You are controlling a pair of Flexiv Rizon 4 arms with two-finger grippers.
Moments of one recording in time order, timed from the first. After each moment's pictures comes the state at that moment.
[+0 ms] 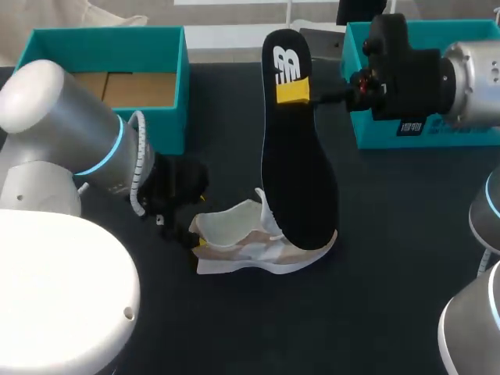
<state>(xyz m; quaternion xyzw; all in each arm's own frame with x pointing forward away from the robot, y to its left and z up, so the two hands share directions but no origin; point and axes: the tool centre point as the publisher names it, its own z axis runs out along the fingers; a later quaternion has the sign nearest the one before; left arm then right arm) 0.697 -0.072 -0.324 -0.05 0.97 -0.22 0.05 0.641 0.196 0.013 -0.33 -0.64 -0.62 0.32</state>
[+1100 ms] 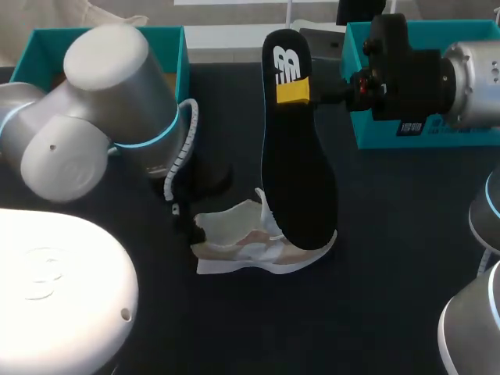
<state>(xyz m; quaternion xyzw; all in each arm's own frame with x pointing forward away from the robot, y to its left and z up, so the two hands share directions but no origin) 0.701 -0.076 -0.316 -0.04 0.99 -0.10 0.03 0.641 0.196 0.013 -0.33 -0.64 -0.62 0.32</state>
